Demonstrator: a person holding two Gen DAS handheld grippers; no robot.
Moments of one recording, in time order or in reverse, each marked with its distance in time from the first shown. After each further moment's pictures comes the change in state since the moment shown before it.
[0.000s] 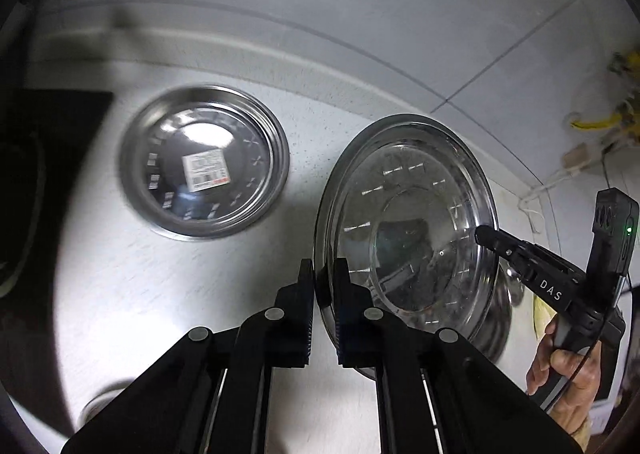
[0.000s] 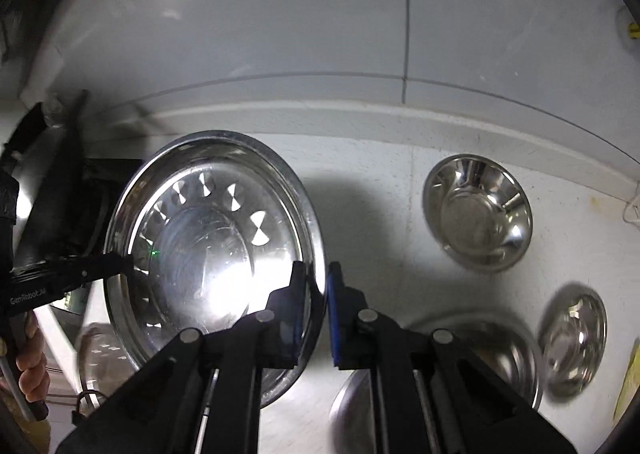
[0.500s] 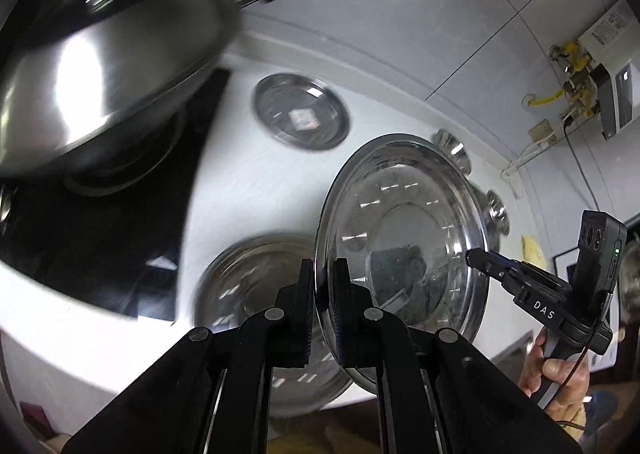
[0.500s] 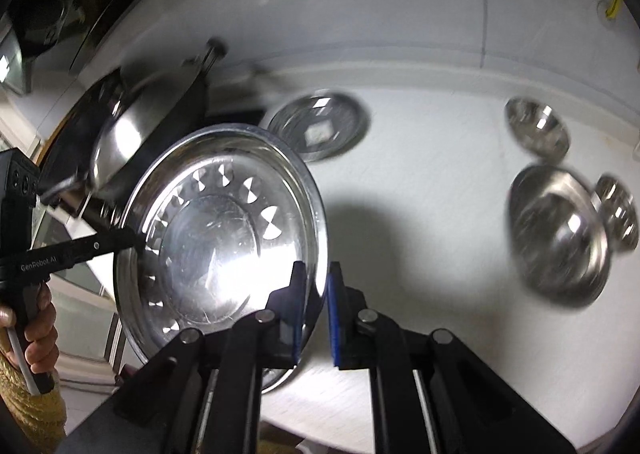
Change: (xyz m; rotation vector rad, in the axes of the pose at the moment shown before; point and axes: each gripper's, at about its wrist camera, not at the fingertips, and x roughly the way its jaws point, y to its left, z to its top) left arm -0.152 0.098 -0.137 0.008 -0.040 0.000; right arm -0.074 0.162 -0.143 0.005 -0.002 0.120
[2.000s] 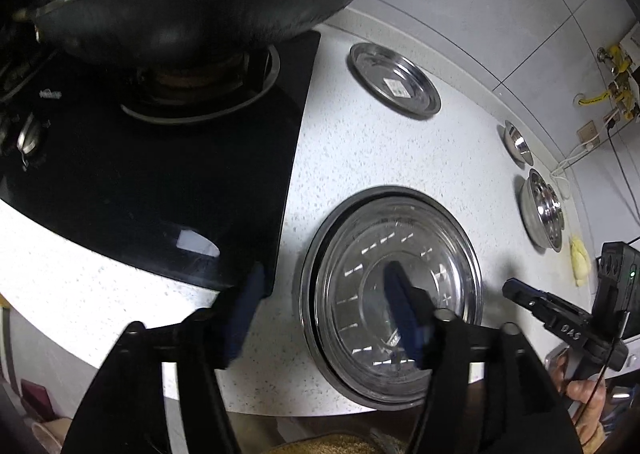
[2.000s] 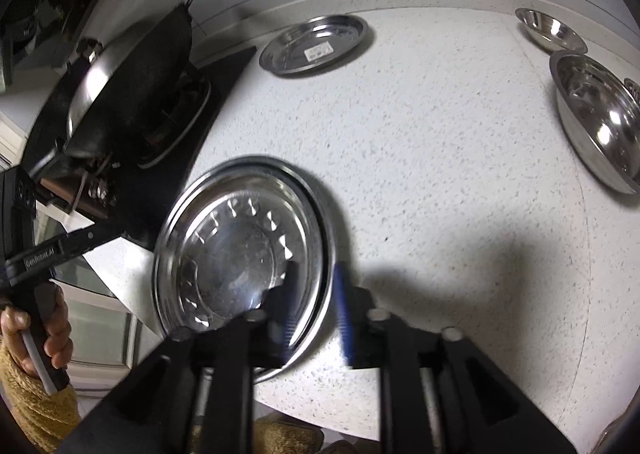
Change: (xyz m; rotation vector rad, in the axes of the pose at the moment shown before) left arm 0.031 0.077 -0.052 -0.040 -0.030 0.121; right arm 0.064 -0.007 -0.063 0.116 0.047 0.021
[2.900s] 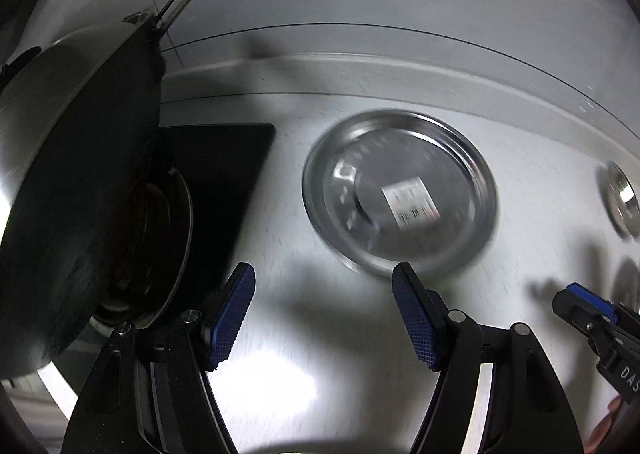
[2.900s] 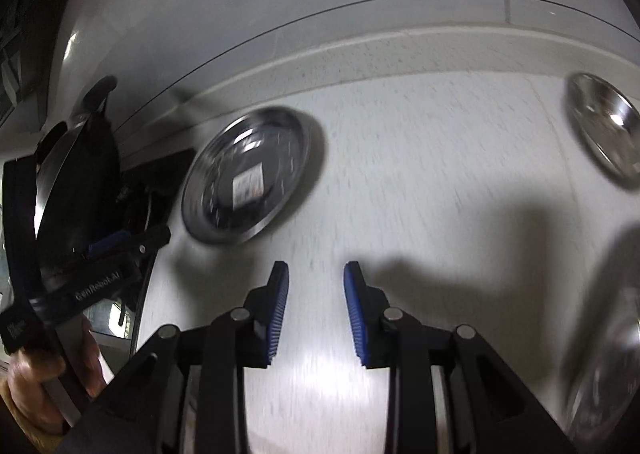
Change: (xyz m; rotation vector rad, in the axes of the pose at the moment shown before) left arm 0.145 -0.126 0.175 0.086 -0.079 0.429; right arm 0.077 -0.085 0.189 0.027 -0.055 0.054
